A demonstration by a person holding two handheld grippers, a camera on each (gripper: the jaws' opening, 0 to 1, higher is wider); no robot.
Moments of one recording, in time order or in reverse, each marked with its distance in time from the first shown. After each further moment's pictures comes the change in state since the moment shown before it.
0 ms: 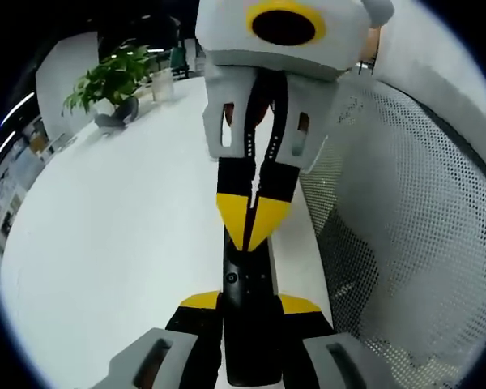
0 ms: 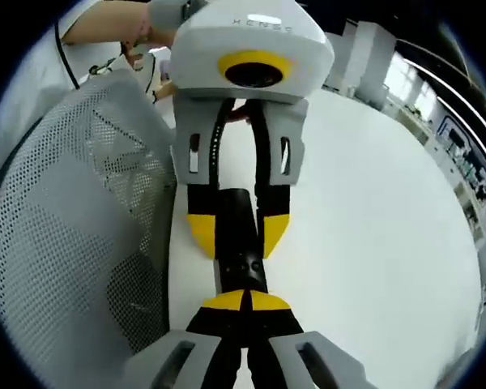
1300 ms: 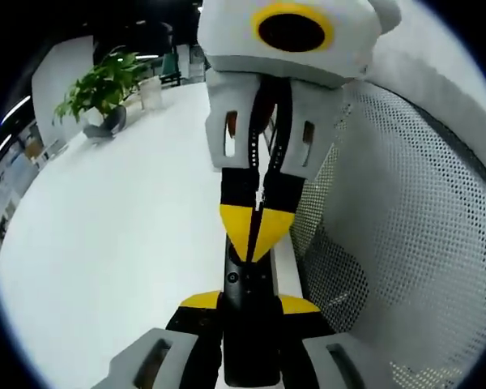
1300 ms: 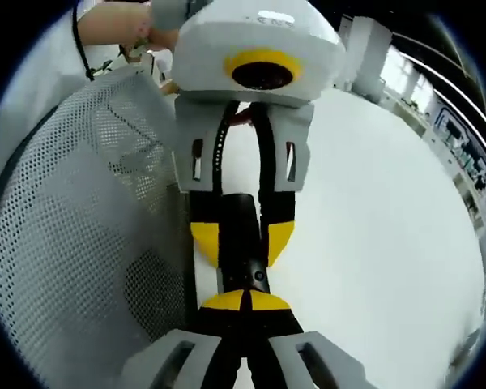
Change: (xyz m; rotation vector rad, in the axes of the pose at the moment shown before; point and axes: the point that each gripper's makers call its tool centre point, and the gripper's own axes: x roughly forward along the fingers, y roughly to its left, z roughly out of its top) left arm 0.013 -0.017 0.013 0.025 -0.023 -0.002; right arm -0.007 0.025 -0.012 0.127 -0.043 0.005
